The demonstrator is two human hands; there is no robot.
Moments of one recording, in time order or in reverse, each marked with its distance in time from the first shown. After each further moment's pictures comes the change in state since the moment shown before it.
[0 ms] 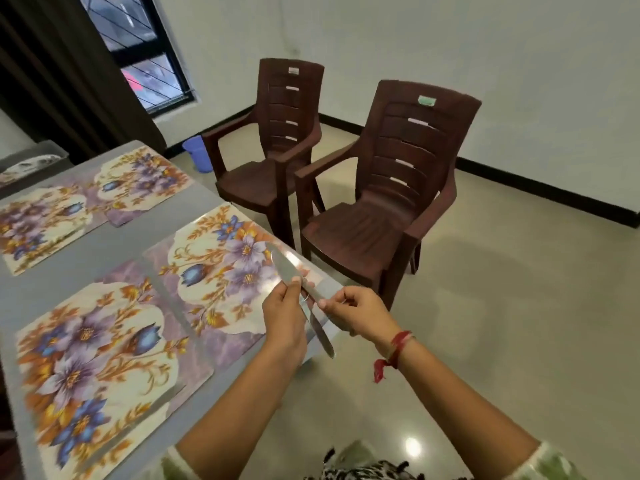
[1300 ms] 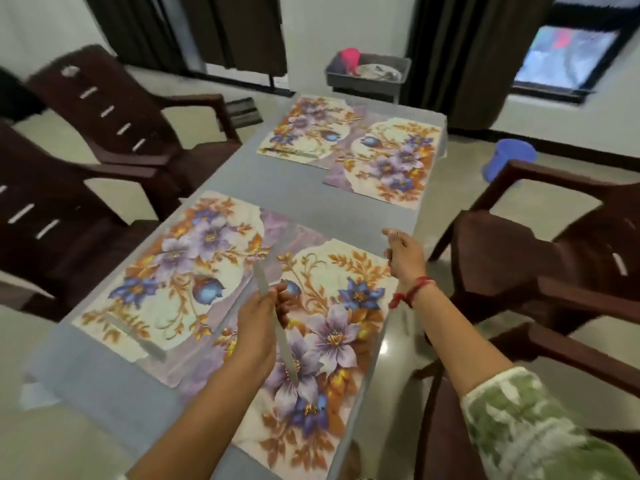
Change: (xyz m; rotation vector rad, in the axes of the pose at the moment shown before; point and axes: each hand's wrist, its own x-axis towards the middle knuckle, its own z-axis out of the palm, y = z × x) left_hand 0.236 0.092 -0.020 -0.541 1.044 0.170; right_hand 0.471 -0.166 0.192 -0.159 -0.676 -0.168
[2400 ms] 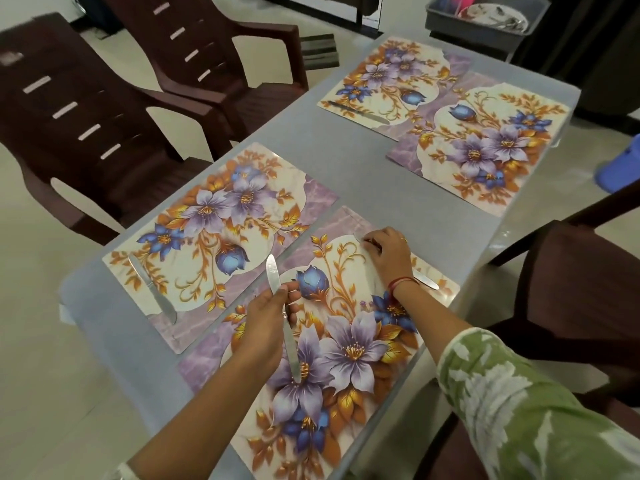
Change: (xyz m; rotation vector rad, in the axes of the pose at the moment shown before) left_hand 0.050 -0.027 0.000 -0.016 0.262 -0.122; right_hand 0.095 0.092 0.098 -0.766 -0.356 -0.613
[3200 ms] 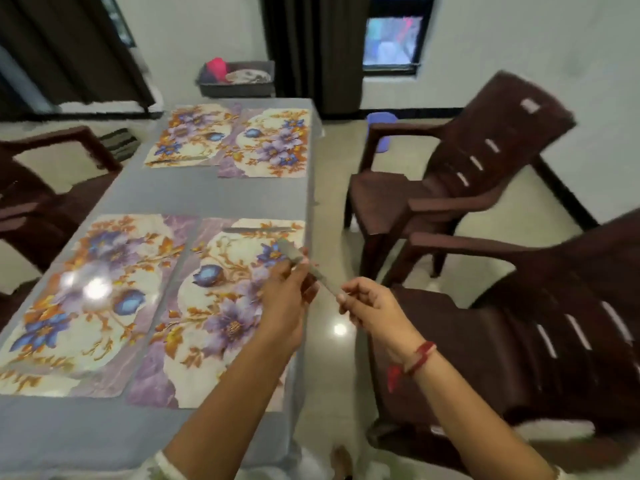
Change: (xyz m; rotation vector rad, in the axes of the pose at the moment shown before) left_hand -0.201 -0.046 0.008 0.043 -0.812 0.064; right_hand -0.363 -0.150 -0.160 0.878 0.260 0.522
